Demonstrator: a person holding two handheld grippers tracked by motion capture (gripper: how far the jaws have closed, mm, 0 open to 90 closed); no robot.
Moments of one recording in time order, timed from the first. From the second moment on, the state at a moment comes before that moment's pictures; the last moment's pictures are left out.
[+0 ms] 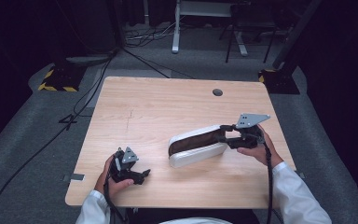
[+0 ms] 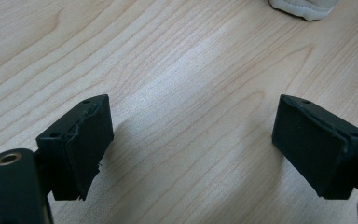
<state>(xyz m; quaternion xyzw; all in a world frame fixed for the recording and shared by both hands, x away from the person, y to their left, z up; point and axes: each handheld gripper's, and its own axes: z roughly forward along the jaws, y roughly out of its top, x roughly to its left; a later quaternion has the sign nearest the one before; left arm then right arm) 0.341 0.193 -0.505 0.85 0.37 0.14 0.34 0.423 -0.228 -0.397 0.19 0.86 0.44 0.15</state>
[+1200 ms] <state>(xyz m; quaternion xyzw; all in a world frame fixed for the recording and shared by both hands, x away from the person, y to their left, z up) 0.342 0.193 -0.505 0.85 0.37 0.14 0.34 0.398 -0.293 -0.394 0.25 0.86 0.40 0.21</state>
